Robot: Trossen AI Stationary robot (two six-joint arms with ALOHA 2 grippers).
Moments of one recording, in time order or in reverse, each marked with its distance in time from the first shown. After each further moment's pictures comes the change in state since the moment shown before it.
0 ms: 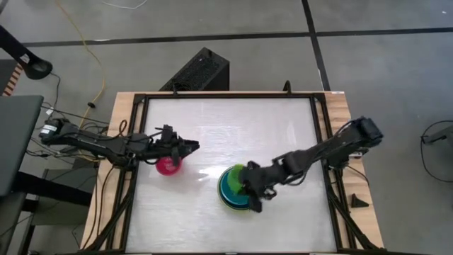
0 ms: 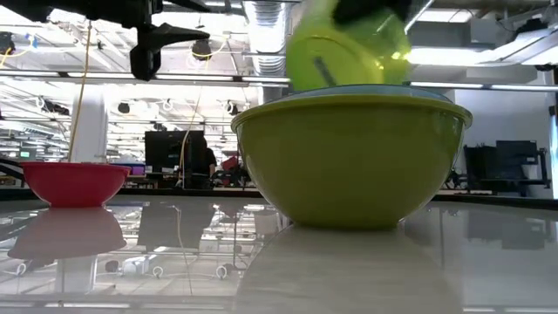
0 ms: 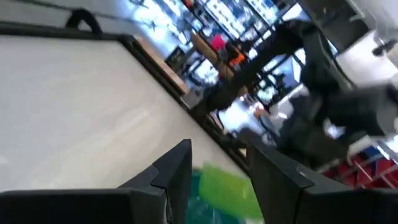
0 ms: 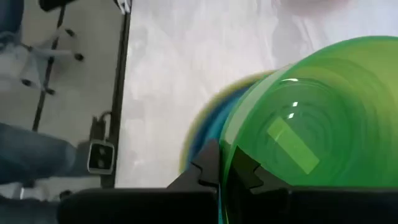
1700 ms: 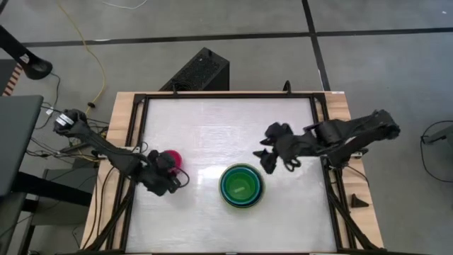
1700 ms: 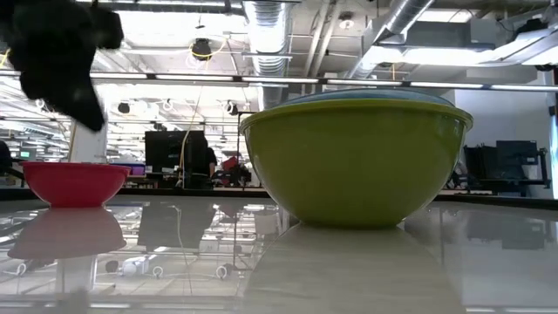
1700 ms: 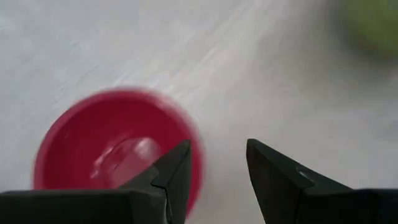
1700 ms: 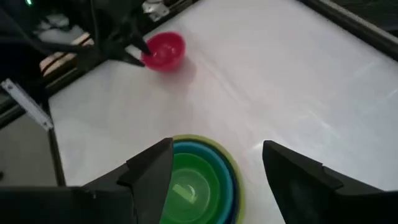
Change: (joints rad) left arm -0.383 0.265 0.248 -1.147 -0.152 -0.384; right arm -0.064 -0.225 0.275 -0.544 0.401 0.257
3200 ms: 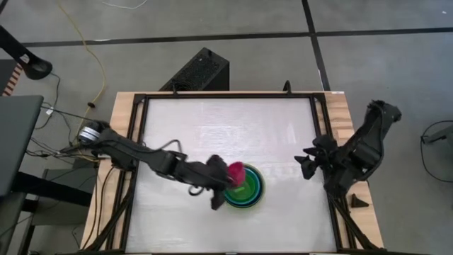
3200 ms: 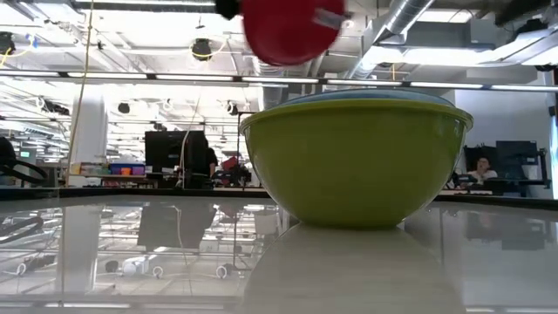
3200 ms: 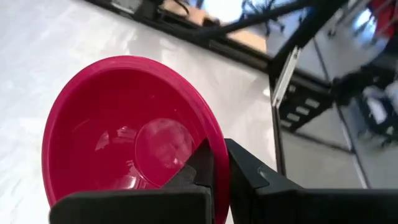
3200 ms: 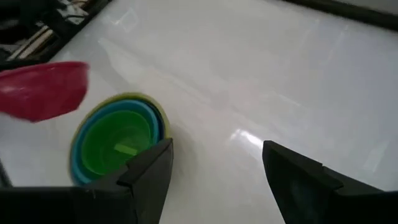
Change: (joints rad) left arm 0.211 0.446 0.566 0.601 0.317 0.618; right arm 0.547 -0.242 -0.241 -0.641 0.395 0.978
